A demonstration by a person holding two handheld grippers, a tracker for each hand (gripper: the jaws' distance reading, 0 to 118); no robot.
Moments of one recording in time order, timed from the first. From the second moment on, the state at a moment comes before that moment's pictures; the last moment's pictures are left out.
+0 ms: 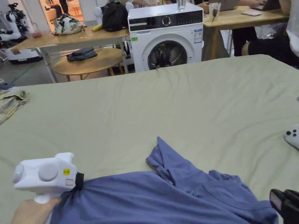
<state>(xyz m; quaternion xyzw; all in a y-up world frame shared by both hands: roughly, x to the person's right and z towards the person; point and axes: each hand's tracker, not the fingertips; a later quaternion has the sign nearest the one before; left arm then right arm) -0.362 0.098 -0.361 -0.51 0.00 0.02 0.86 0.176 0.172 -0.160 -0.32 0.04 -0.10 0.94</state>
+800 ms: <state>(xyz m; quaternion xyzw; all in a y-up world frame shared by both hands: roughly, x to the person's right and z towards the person) -0.382 0.167 -0.309 -0.39 -0.02 0.10 0.92 0.181 0.129 -0.165 -0.32 0.07 -0.24 0.91</state>
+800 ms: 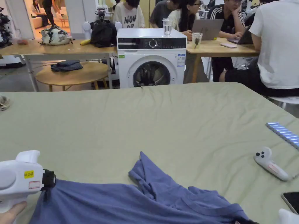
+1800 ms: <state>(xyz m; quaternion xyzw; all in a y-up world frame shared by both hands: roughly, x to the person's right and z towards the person) -0.421 0.506 -0.242 0.01 0.07 0.10 0.99 0.090 0.512 -0.362 -0.06 0.11 -0.05 0.99</state>
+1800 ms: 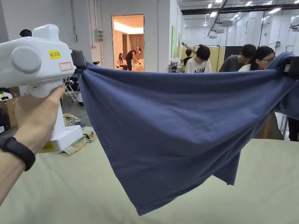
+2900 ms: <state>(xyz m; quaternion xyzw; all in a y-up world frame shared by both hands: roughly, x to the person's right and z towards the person) -0.392 0.168 -0.180 -0.27 0.03 0.21 0.94 0.157 0.162 -0.271 -0.33 0.03 -0.15 0.93</state>
